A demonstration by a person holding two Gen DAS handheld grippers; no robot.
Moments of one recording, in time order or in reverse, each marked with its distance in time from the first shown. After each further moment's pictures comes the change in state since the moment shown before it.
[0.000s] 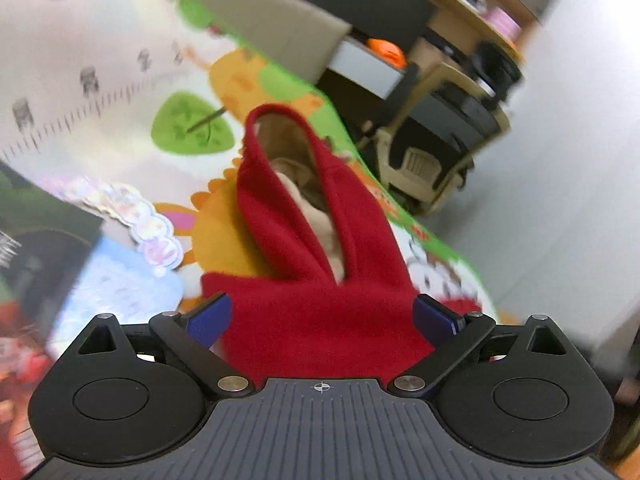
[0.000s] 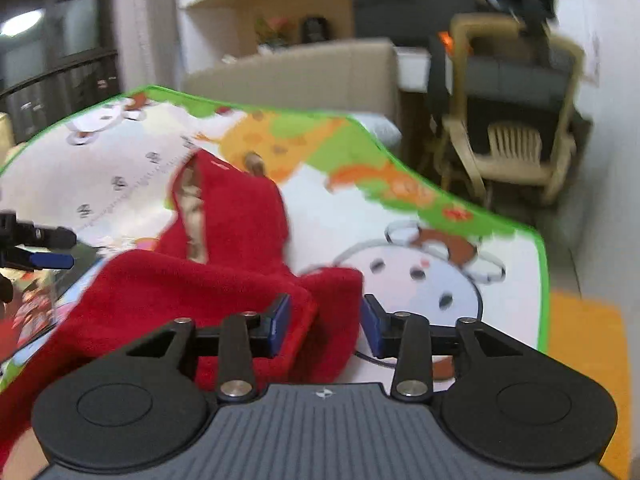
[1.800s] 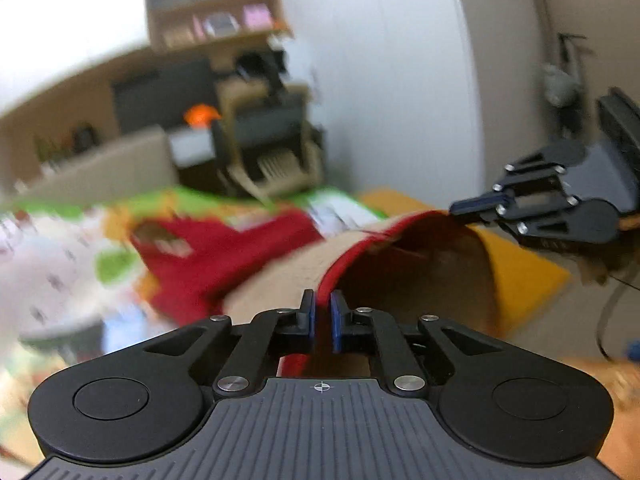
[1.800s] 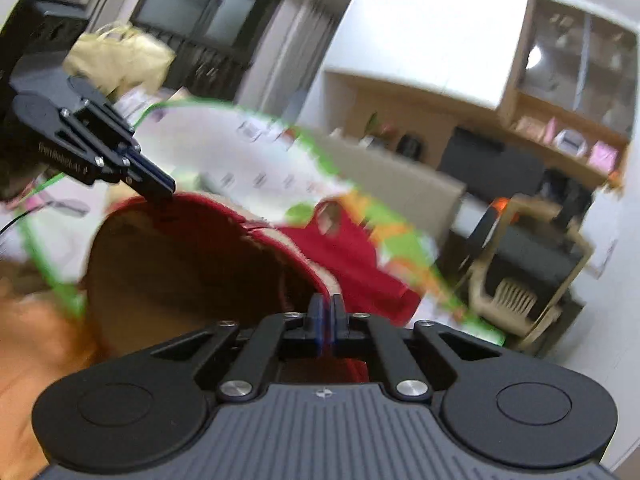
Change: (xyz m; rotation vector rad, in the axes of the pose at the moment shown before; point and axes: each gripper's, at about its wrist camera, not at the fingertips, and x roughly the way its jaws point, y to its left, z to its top) left arm -0.211 -0.133 -0.200 0.742 -0.043 -0.125; right arm -0.252 0.119 -0.171 -0.489 -0.191 0.025
